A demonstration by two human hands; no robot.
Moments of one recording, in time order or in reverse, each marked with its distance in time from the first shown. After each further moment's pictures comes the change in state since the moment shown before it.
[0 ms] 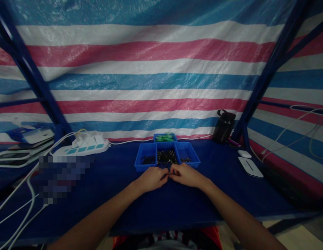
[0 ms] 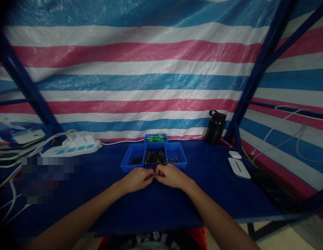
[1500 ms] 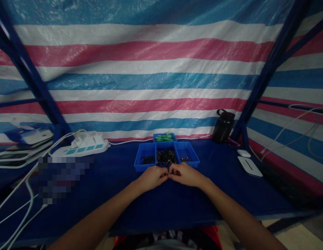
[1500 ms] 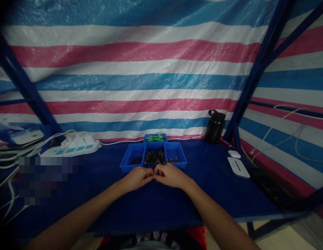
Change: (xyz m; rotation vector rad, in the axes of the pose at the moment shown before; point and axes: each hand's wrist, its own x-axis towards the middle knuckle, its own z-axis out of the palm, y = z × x) left_hand 0.003 -0.002 0.003 -0.170 0.005 -0.057; right_hand 0.000 -0.002 -0.001 0.067 0.016 -0.004
